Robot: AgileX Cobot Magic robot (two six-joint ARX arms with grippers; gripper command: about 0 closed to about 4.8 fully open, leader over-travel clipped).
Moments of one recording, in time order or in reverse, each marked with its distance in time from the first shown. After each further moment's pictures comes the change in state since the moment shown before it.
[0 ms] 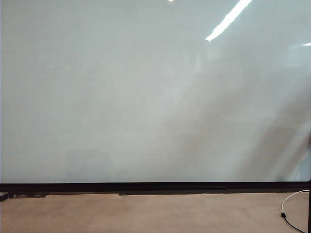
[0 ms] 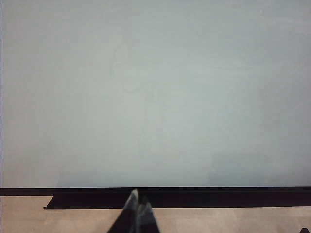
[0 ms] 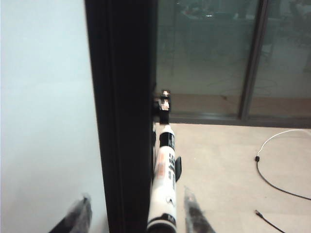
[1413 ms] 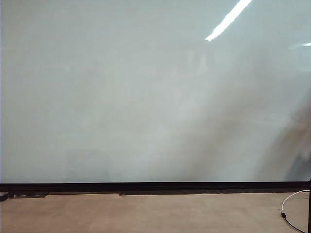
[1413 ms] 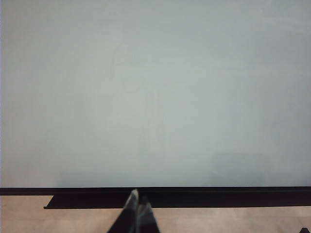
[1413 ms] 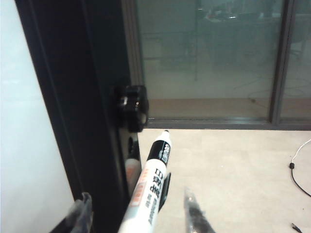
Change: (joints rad) left arm 0.000 0.000 0.000 0.000 0.000 0.000; right arm -0.018 0.215 0.189 0.070 -0.109 0.112
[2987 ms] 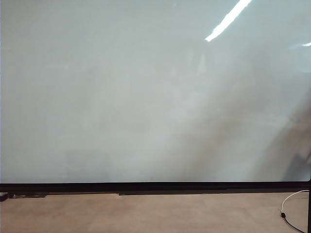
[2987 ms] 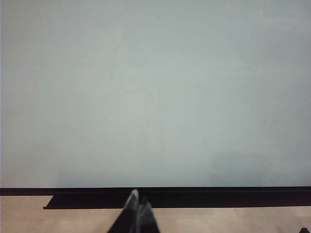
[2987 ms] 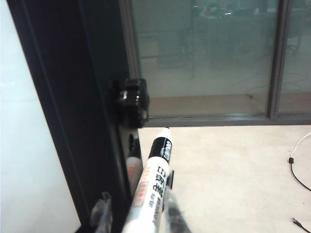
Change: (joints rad) left arm 0.000 0.000 0.000 0.000 0.000 0.000; right arm 0.024 0.008 0.000 -0.002 0.042 0.014
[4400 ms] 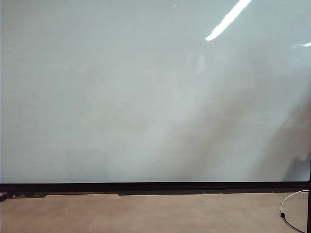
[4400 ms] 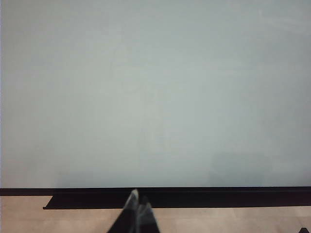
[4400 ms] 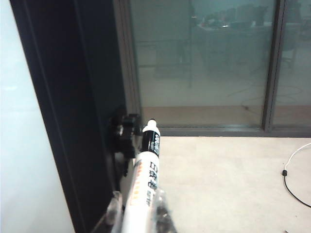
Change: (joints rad) left arm 0.000 0.000 0.000 0.000 0.000 0.000; right arm -0.026 -0.044 -0.001 0.001 -0.018 0.000
